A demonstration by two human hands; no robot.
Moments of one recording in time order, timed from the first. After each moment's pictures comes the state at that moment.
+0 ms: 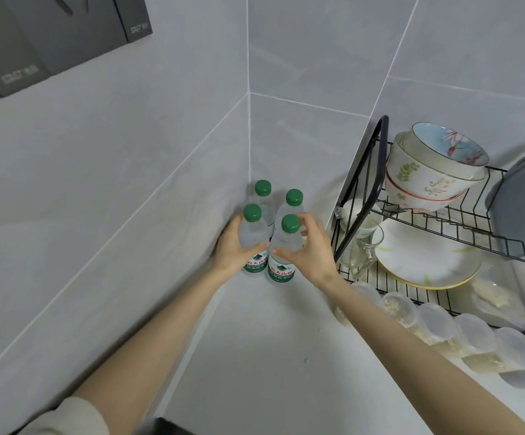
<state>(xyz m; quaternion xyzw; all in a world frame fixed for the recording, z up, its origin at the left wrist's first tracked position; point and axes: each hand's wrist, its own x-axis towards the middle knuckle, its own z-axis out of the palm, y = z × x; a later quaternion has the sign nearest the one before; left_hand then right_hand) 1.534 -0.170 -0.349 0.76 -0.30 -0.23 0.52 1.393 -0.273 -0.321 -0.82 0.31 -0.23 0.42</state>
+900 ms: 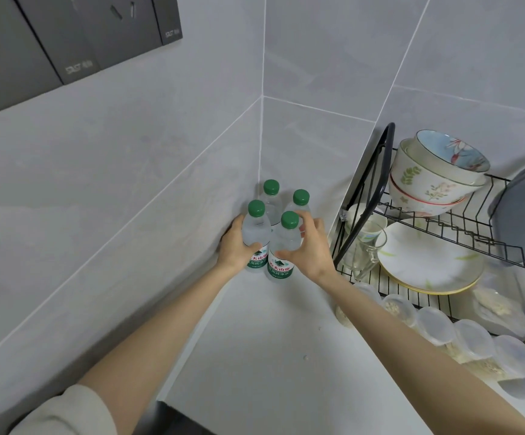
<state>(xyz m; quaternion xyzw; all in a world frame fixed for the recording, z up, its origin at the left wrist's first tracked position) 1.522 -0.158 -0.331 0.82 -0.27 -0.20 0.46 1.398 -0.265 -0.314 -0.83 0.31 -0.20 0.41</state>
